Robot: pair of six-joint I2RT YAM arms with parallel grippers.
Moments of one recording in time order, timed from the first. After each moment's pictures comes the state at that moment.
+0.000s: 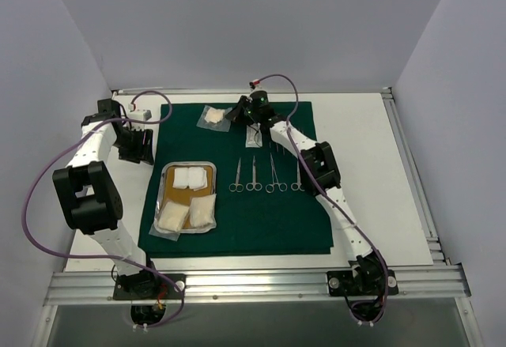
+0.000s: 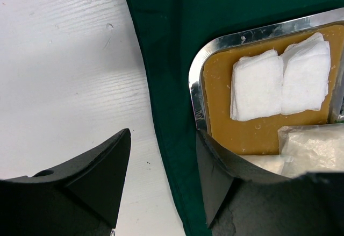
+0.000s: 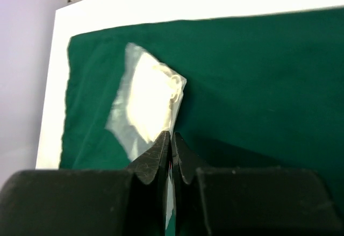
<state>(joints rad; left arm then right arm) 0.21 1.81 1.46 -0.89 0.28 0.32 0.49 2.79 2.34 0.05 -0.28 0.78</state>
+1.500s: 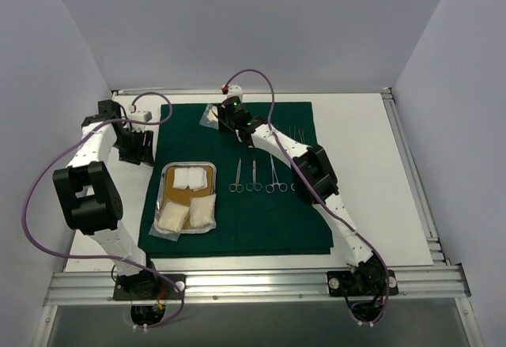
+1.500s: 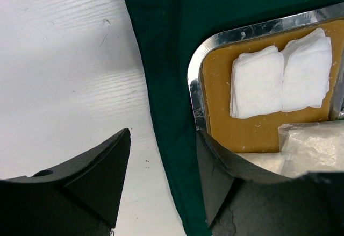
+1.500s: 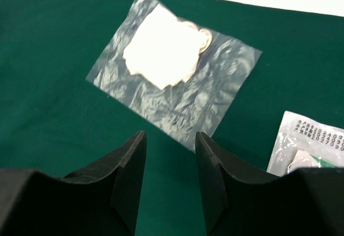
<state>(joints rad) 0.21 1.81 1.45 -0.90 0.28 0.32 0.65 2.58 2.21 -0.19 0.20 0.36</state>
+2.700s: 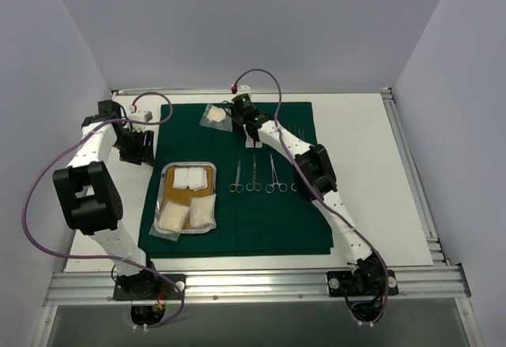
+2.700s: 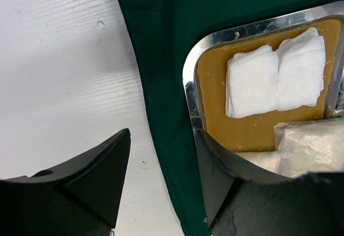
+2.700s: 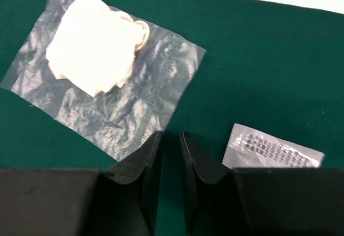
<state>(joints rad) 0.21 1.81 1.45 -0.90 0.30 0.33 0.60 2.70 2.38 -0.32 0.18 0.29</state>
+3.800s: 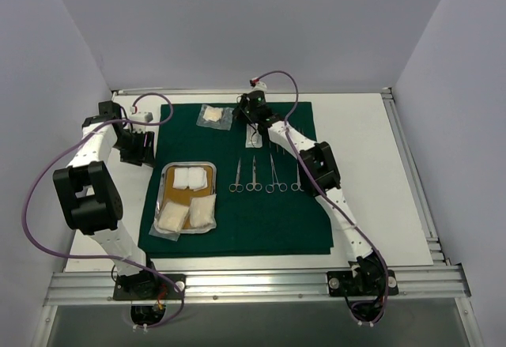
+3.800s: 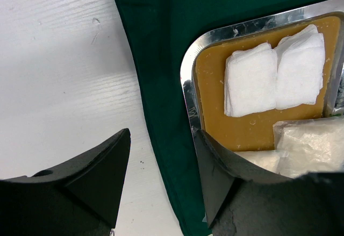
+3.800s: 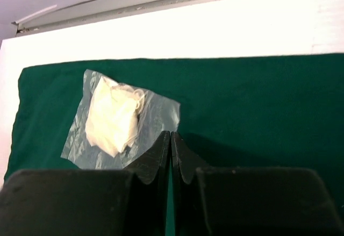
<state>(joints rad) 0.21 1.81 1.44 -0.90 0.31 0.33 0.51 2.77 2.35 0.01 -0.03 0.63</state>
